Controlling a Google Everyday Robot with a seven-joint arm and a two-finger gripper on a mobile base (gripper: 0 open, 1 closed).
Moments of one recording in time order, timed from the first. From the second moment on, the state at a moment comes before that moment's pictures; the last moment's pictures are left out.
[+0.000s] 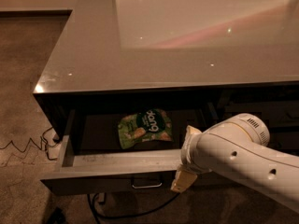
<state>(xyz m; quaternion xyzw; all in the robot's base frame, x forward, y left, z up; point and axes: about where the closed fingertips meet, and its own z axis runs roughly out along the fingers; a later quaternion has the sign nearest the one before) 0.441 -0.109 0.675 -0.57 0.79 -0.04 0.22</state>
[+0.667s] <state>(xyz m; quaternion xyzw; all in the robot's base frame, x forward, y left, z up) 0.436 -0.094 0.678 -0.60 0.76 -0.05 0.24</state>
